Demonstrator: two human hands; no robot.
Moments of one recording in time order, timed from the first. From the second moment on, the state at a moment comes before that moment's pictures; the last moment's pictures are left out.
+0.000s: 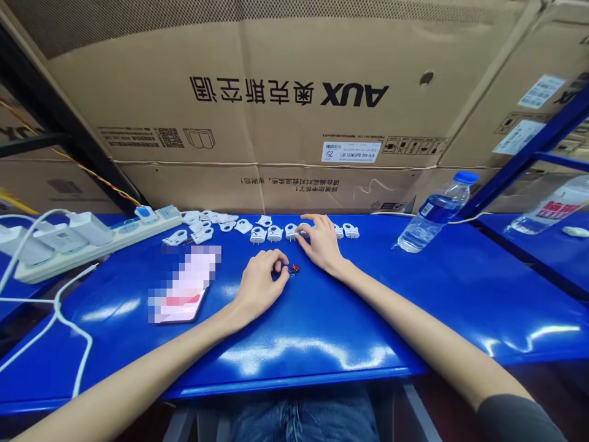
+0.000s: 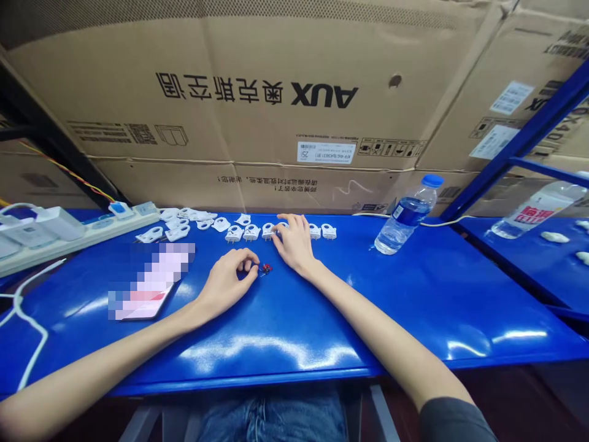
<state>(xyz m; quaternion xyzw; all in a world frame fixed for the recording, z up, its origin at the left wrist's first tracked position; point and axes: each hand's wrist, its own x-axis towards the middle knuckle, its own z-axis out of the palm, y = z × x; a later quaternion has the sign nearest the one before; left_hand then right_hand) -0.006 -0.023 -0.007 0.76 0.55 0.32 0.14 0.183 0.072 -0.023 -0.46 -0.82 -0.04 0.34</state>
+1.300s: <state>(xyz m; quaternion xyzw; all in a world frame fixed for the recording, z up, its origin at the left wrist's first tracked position) -0.008 -0.023 -0.009 0.76 0.56 0.31 0.14 0.144 0.071 -0.016 -0.40 -0.87 -0.01 0.29</state>
